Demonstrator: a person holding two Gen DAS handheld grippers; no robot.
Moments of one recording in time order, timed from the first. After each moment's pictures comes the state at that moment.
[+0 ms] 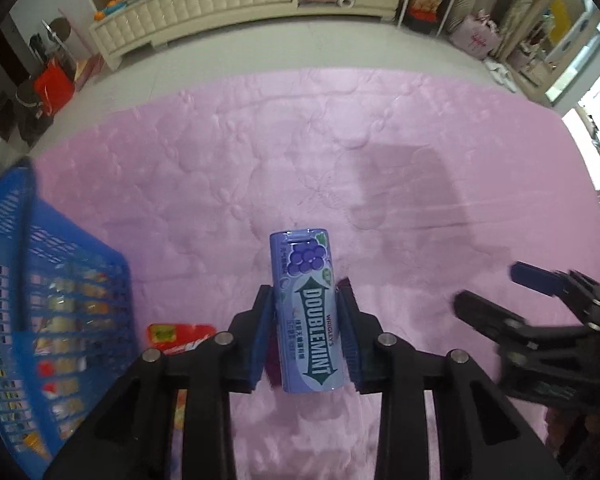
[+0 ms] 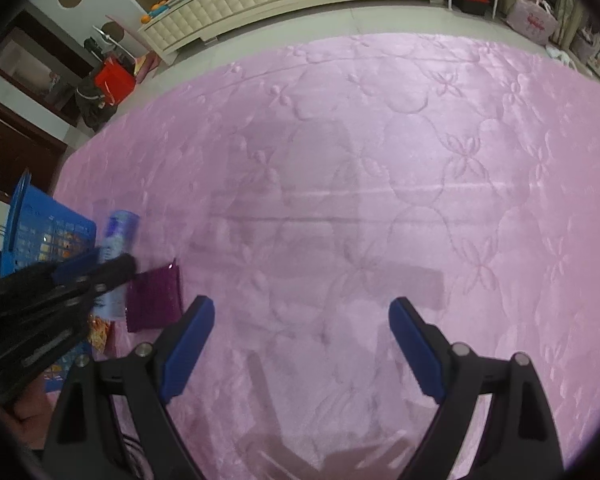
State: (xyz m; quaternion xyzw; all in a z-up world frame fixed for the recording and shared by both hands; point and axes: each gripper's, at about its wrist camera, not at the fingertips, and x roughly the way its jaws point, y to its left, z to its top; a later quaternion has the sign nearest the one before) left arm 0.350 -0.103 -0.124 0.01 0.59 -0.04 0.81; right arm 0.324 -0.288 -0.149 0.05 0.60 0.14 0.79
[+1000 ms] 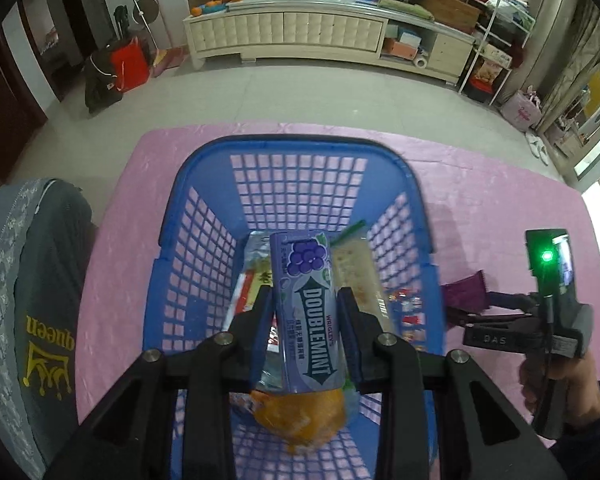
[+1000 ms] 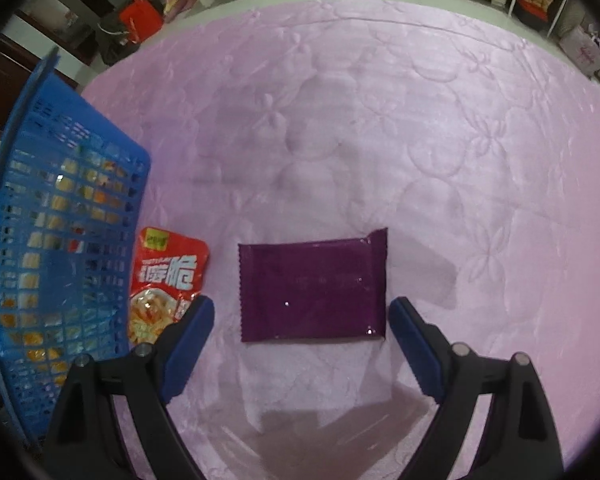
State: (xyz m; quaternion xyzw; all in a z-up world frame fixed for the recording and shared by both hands) left arm 0.282 0.104 -0.060 -0.05 0.53 0.05 0.84; right arm 0.326 -0.150 -0.178 -0.02 0.65 0.17 0.74
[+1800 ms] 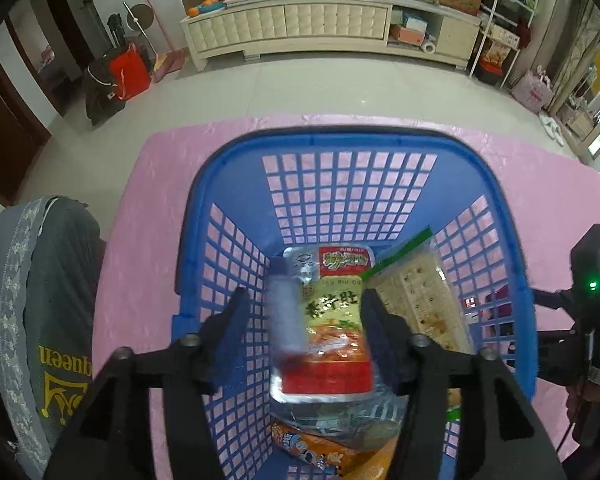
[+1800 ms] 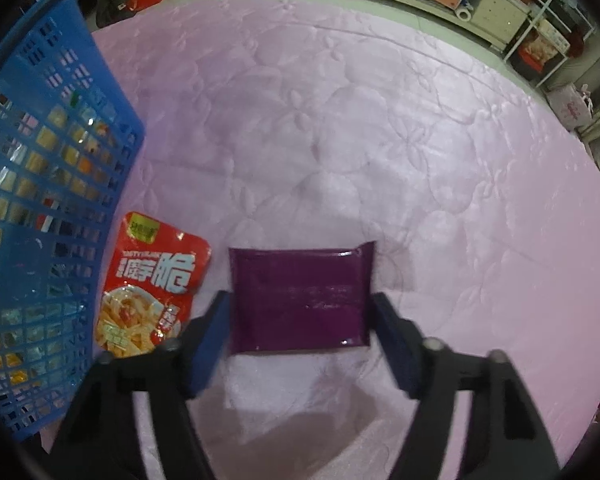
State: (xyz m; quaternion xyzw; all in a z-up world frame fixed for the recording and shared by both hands) left arm 0.301 0.124 -0.078 -0.01 0.54 0.06 0.84; right arm 0.305 -0.068 -0.197 -0.13 0.62 0.14 0.76
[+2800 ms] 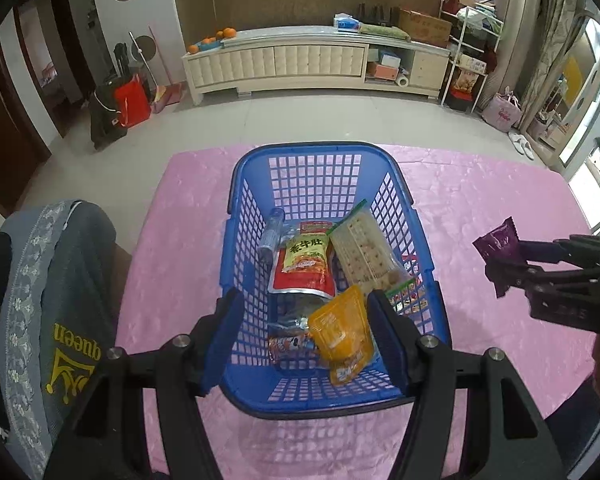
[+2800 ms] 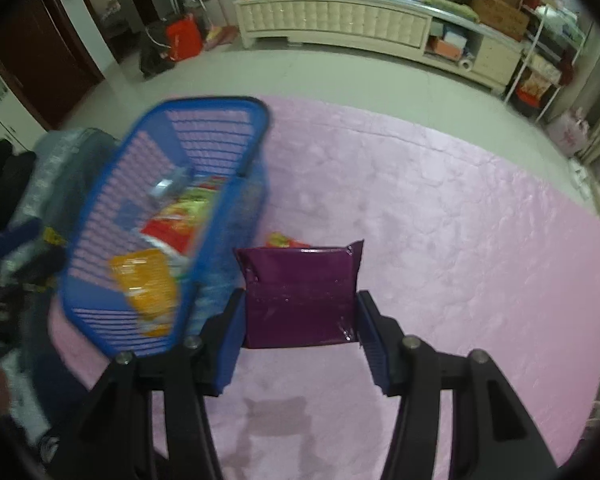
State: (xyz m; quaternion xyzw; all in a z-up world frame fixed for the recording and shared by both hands) left arm 0.167 0.107 -0.007 -0.02 0.48 0.04 0.88; right arm 0.216 -0.079 -0.044 -0.08 0.55 0.21 0.81
